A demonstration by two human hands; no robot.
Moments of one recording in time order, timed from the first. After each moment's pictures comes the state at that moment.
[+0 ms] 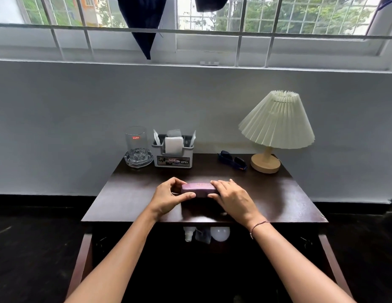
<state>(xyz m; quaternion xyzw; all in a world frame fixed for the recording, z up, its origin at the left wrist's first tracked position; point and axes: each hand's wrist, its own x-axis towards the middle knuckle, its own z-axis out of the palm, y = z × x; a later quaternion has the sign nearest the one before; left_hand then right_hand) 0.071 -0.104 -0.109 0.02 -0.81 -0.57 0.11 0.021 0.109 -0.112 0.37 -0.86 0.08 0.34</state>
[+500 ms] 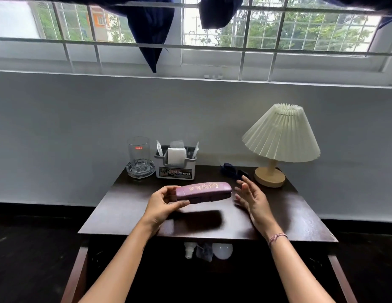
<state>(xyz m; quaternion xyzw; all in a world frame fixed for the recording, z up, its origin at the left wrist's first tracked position) 0.067 -0.116 -0.114 0.04 -0.71 -0.69 0.15 -0.007 0.136 -0.109 0.14 -0.64 0.75 -0.02</state>
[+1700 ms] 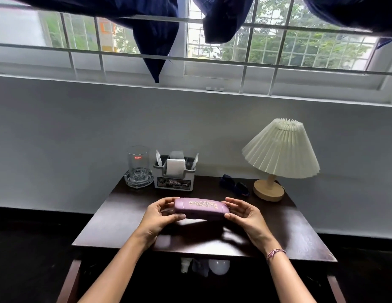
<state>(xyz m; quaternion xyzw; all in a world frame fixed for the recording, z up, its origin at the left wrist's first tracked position) 0.068 -0.120 -0.111 0.03 -0.66 -0.74 0.11 -0.016 0.139 -0.118 0.20 -0.65 0.73 -0.08</state>
